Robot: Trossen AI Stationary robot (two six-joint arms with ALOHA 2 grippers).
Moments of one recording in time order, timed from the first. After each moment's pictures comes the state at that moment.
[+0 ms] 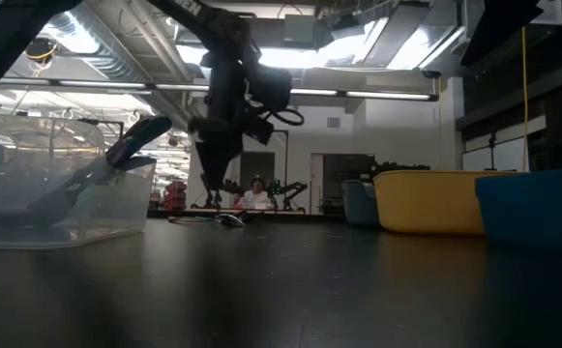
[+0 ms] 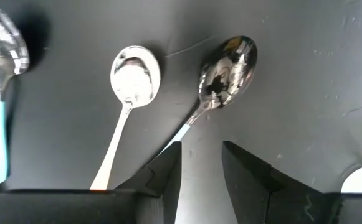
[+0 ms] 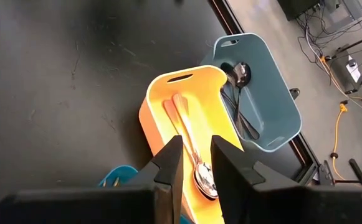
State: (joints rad) left arm 0.40 2.00 1.57 -1.15 -0.08 0.35; right arm 0.58 1.47 1.31 -1.48 0.77 1.01
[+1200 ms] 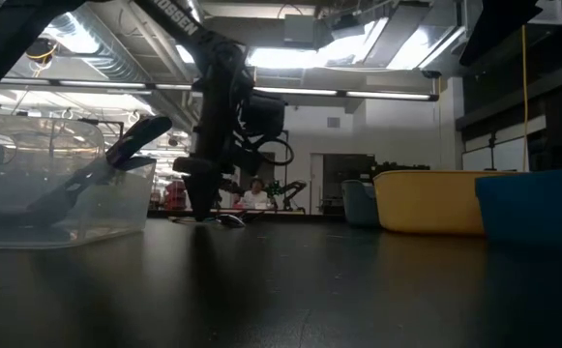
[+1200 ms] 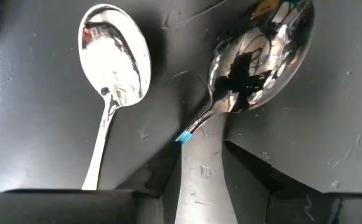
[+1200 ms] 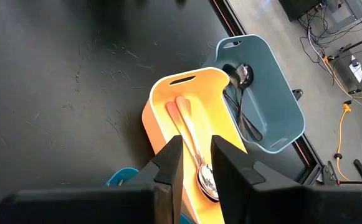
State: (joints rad) left arm 0.37 2.02 1.38 -0.97 -0.18 0.35; right arm 0.58 1.47 1.31 -1.47 0.77 1.01
